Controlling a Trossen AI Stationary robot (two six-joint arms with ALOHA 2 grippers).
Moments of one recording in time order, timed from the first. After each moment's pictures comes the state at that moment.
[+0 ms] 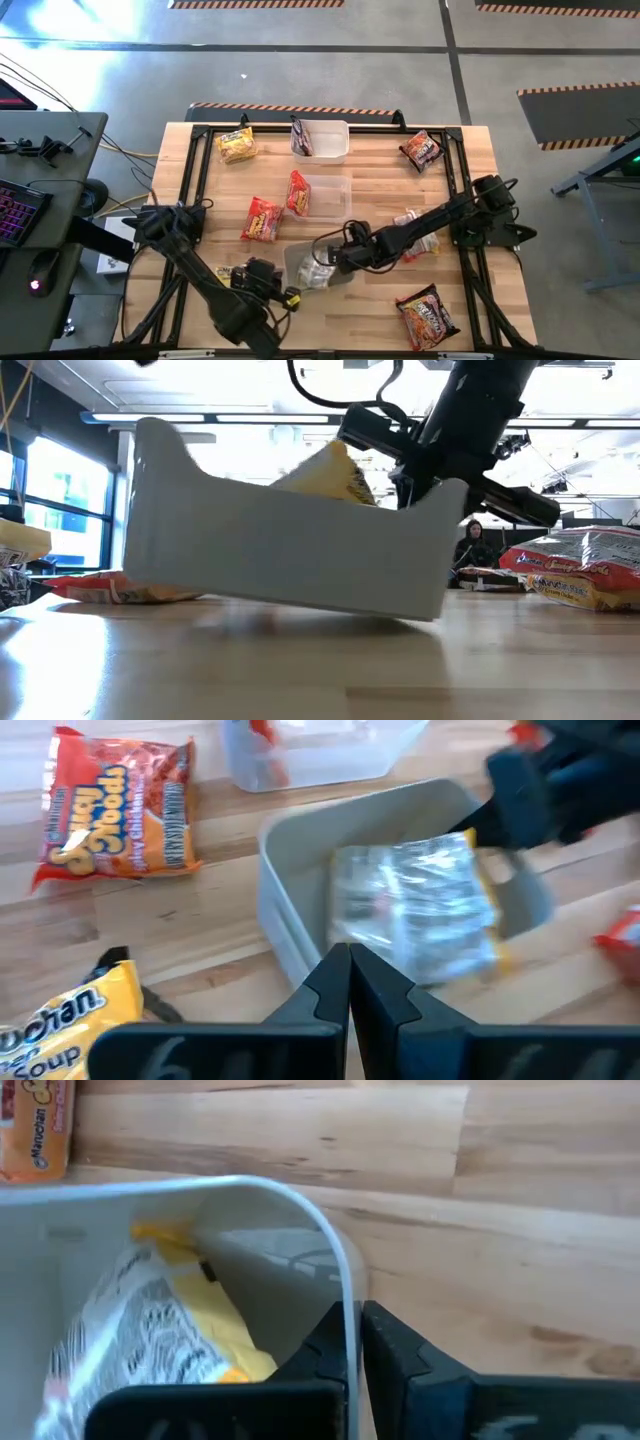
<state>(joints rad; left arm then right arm) -0.79 2.02 1.83 -1.52 -0.75 -2.16 0.37 1.86 1.20 -0.52 0.31 1.78</state>
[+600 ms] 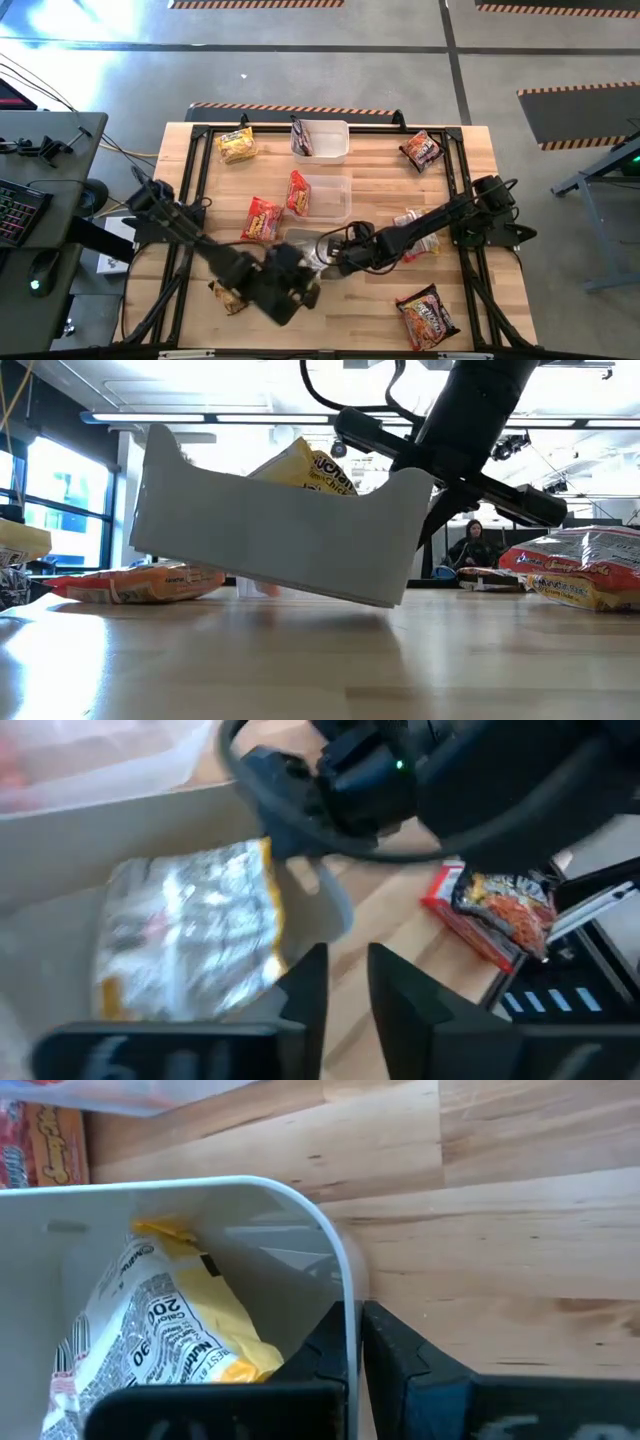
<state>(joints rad) -0.61 1.82 1.58 -0.77 -0.67 -1.43 0.37 1.86 1.20 -0.51 0.35 2.00</state>
